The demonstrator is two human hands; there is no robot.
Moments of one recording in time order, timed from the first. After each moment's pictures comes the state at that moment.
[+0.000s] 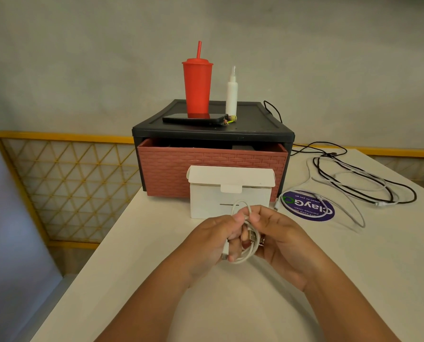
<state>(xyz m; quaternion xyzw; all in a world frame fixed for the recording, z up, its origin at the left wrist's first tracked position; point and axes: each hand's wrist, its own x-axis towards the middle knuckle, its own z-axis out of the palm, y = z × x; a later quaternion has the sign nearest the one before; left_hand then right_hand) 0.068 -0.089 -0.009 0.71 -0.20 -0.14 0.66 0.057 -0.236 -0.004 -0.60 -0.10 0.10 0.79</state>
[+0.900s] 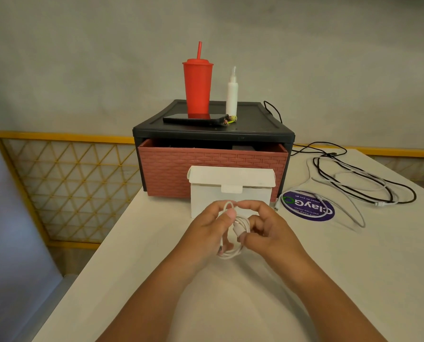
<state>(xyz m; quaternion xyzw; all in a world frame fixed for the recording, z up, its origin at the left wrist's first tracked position) 0.078 -0.088 -0.013 0.73 -0.12 -0.05 0.67 0.057 -0.225 -0.011 -0.76 -0.11 -0.03 0.64</state>
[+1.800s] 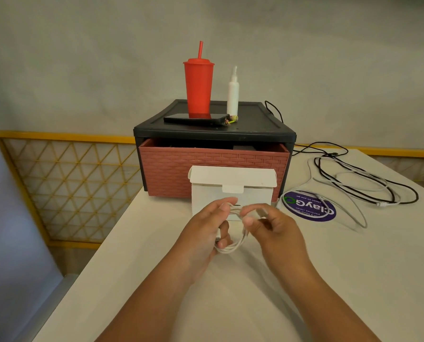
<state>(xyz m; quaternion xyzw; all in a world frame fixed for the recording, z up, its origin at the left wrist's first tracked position) 0.078 -0.088 -0.010 0.63 -0.08 -0.11 0.77 0.058 -0.218 -0.011 -0.76 -0.08 -0.18 0.62</state>
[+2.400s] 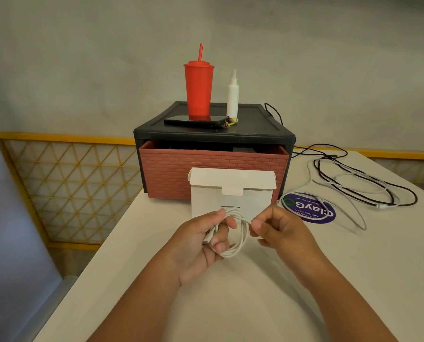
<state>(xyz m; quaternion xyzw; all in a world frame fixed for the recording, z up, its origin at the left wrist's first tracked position) 0.081 -0.075 -0.011 0.52 -0.10 -0.23 0.82 0.063 -0.244 -0.010 -0.78 -0.07 -0.08 0.62</state>
